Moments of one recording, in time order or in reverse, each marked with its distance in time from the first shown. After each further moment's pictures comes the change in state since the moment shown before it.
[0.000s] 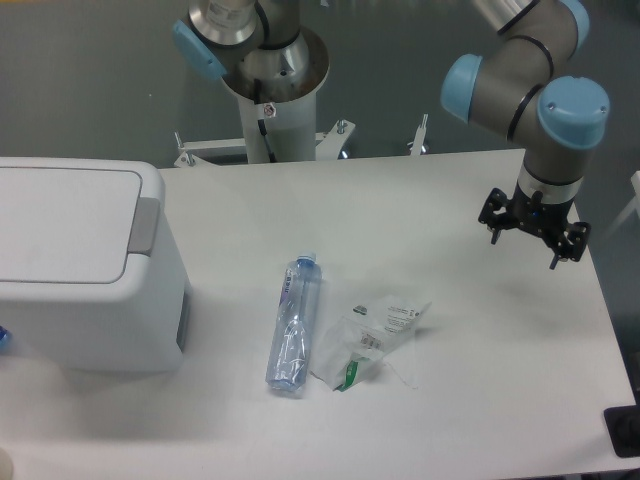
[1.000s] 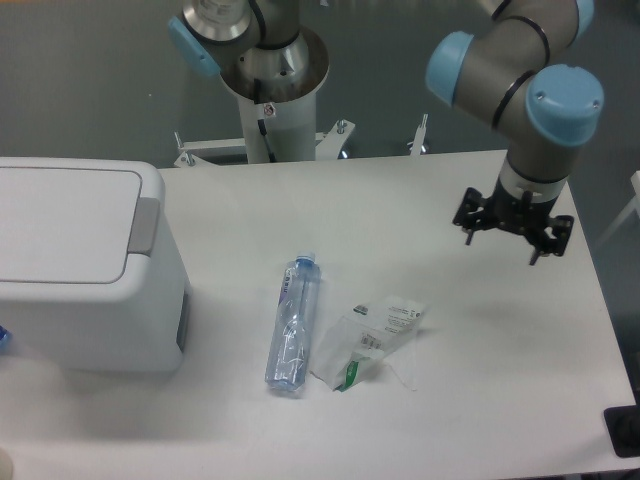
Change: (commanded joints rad) arm -0.166 0.046 0.212 -0.458 -0.055 -0.394
